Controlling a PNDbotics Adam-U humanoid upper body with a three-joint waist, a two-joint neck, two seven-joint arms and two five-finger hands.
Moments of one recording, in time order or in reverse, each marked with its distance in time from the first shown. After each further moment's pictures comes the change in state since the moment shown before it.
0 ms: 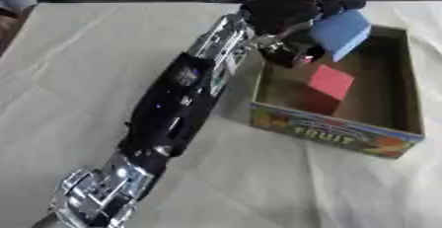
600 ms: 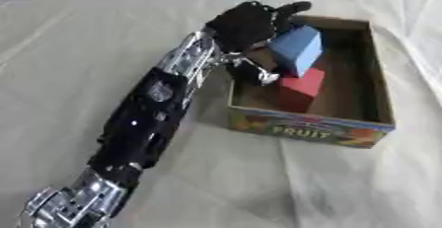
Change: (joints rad) left arm 0.059 -0.021 -0.005 0.016 -0.175 0.068 0.009; right arm 0.010 0.004 -0.007 0.000 0.001 -0.007 -0.007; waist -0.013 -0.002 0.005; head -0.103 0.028
